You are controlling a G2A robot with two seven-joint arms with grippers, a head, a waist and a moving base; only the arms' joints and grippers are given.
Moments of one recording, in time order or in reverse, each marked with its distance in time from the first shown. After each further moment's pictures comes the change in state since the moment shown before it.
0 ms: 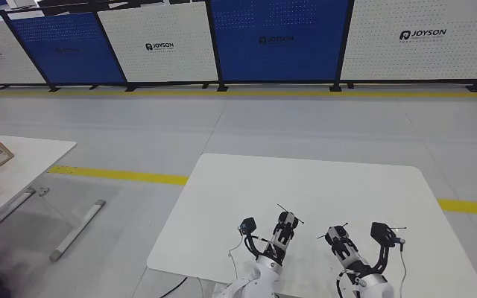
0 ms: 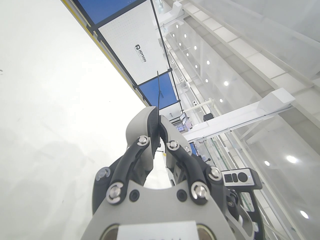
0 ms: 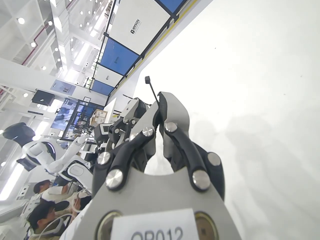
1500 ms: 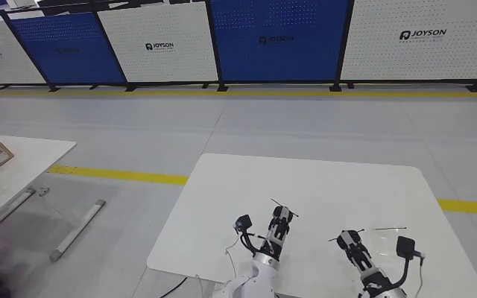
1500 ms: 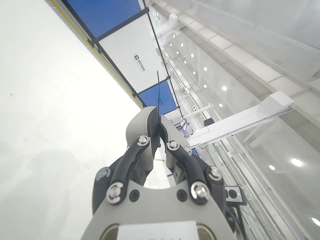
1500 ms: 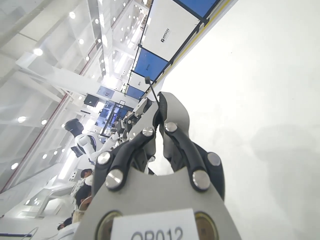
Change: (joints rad) left arm -0.014 -0.007 -0.004 0.027 0.094 -0.009 0.101; right arm -0.116 -0.009 0.125 0.095 0.170 -0.410 -0.078
